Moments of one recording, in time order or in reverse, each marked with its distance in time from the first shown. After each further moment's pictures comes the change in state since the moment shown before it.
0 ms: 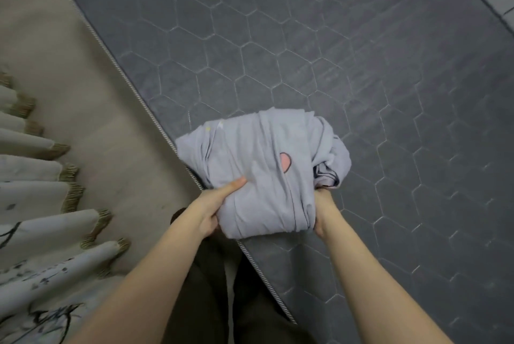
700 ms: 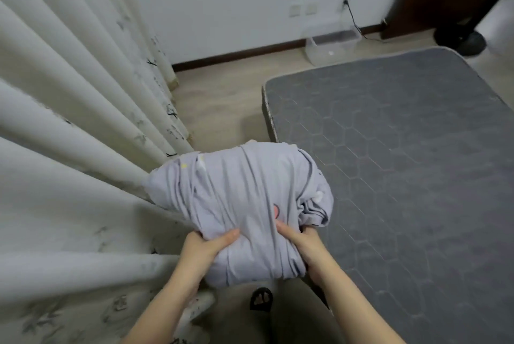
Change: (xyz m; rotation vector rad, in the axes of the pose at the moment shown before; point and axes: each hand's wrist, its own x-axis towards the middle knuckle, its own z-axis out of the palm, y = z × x) left_hand -0.261 0.148 -0.299 -0.152 0.466 0.554; right_hand -0.246 -0.045 0.352 -0.368 -0.704 -0.371
